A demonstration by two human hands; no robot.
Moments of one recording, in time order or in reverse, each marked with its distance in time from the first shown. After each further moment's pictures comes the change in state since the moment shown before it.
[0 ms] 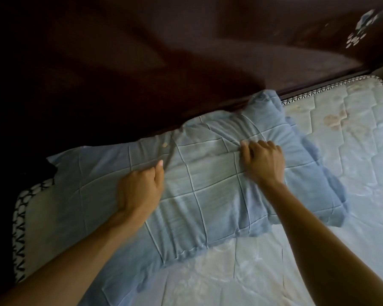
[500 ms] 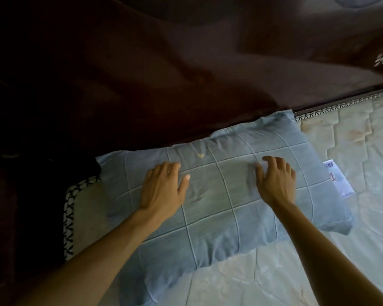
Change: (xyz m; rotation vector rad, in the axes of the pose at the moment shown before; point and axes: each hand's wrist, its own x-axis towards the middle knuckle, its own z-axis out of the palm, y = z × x) left_hand 0.000 -0.039 -0.037 0.035 -0.170 0.104; right_hand -0.024 -0.049 -0.008 0.059 -0.228 0.155
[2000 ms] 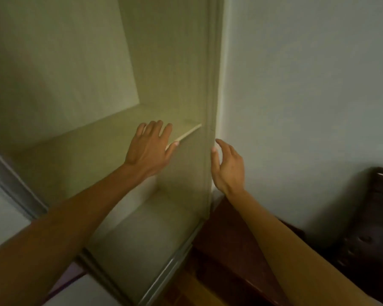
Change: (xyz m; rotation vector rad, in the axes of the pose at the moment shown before) left_hand -0.584 -0.369 -0.703 0.762 0.532 -0.717; right_hand -0.497 -0.840 -0.307 0.919 -0.063 -1.192
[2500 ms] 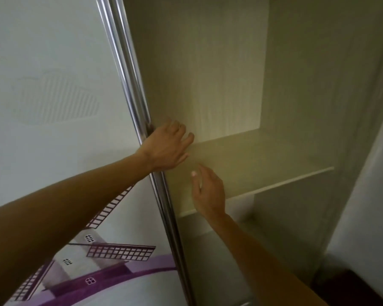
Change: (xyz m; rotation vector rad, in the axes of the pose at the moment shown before) left_hand -0.076 -0.174 -0.127 0.801 -0.349 -0.018; right_hand -0.033 -0.219 0.173 0.545 -0.335 -0.307
